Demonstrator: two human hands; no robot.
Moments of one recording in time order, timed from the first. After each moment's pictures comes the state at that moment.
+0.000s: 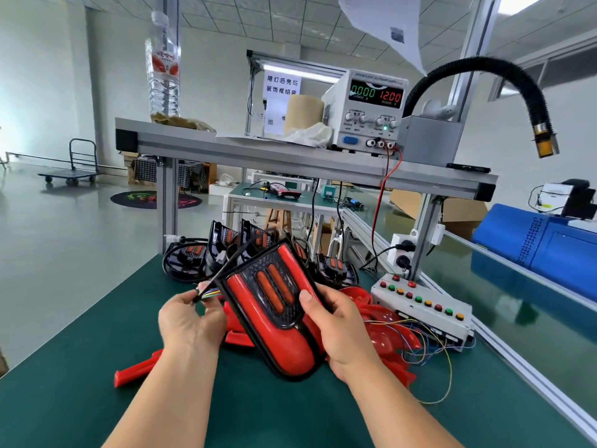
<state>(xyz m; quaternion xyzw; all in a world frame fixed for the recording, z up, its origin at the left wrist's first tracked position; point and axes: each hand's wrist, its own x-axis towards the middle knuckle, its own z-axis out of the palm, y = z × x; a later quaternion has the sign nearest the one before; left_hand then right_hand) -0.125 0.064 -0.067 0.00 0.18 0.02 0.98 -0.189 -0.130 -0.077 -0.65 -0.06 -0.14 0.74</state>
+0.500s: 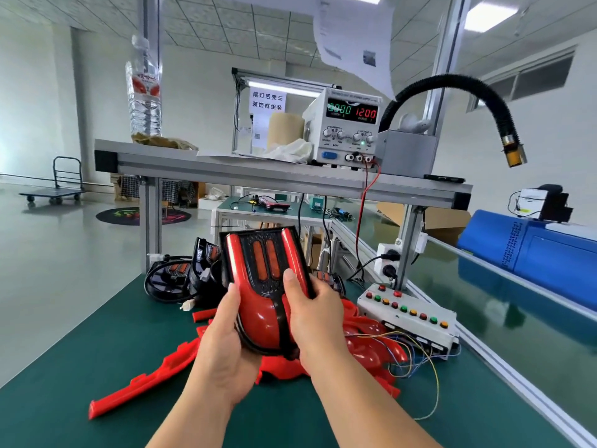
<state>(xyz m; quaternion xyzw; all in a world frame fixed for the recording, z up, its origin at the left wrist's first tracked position) -0.185 0.006 -0.051 0.32 -0.09 -0.13 0.93 -0.192 -0.100 -0.030 -0.73 0.10 -0.28 0.62</state>
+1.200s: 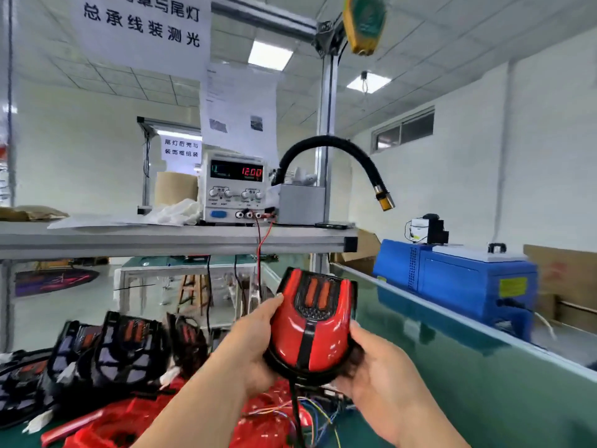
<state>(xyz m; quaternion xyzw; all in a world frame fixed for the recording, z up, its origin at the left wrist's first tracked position) -0.192 -0.156 0.053 0.54 -0.11 -0.30 0.78 -0.299 -0.275 0.024 -0.54 0.11 -0.22 0.80</state>
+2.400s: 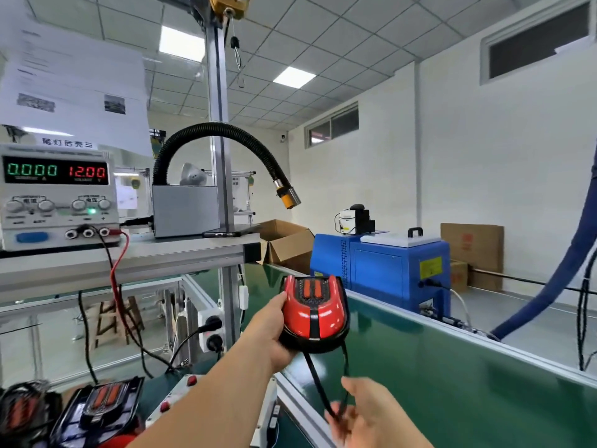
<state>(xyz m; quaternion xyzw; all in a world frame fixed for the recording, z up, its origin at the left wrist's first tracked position) -0.182 -0.402 0.060 0.52 -0.11 -0.40 0.74 -0.298 -0.471 -0.033 -0.39 0.39 -0.26 0.79</state>
